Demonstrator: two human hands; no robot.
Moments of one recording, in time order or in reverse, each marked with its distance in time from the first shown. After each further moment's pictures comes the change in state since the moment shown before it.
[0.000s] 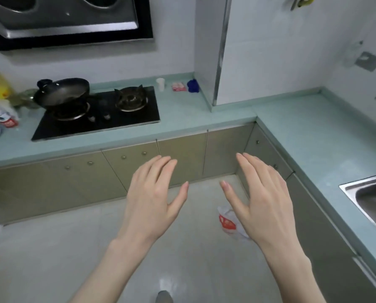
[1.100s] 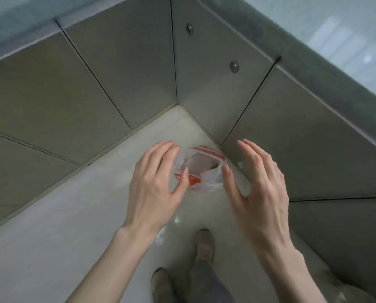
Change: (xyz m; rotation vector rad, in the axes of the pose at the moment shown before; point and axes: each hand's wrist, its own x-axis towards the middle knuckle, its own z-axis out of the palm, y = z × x) left_hand -0.003 0.033 0.573 -0.362 -0.354 0.236; right_hand -0.138 0.335 0.341 -0.018 -0.008 0.603
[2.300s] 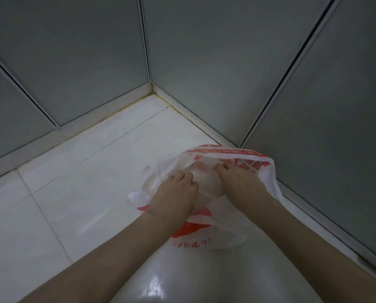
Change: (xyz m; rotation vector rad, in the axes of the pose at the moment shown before) left_hand 0.010 -0.246 0.508 0.419 -0.608 0.349; right_hand 0.033 0.343 0.473 -0.612 -0.657 -0.040
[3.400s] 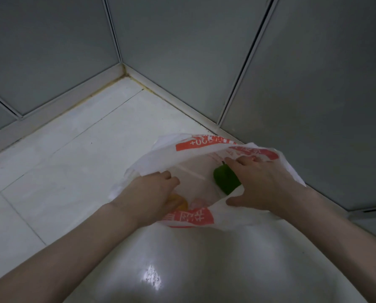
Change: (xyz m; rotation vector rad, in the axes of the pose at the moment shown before) left_hand -0.028 -0.008 0.011 -0.106 -0.127 0.127; right_hand -0.080 0.038 -0.014 -0.094 -0.133 0.052
